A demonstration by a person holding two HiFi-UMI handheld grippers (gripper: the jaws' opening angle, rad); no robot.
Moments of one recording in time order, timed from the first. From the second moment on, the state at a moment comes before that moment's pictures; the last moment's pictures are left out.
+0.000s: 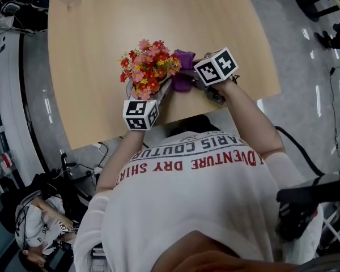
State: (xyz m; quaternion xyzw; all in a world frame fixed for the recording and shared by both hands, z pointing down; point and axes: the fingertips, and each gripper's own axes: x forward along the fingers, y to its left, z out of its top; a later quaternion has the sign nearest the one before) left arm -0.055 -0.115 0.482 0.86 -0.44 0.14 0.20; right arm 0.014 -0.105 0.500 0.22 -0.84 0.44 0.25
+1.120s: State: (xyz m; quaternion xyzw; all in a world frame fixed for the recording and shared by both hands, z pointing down) left arm -0.062 -0.102 0.477 0.92 -0.30 0.18 0.18; right arm 0.000 -0.117 0.507 0.24 -0.83 0.41 0.30
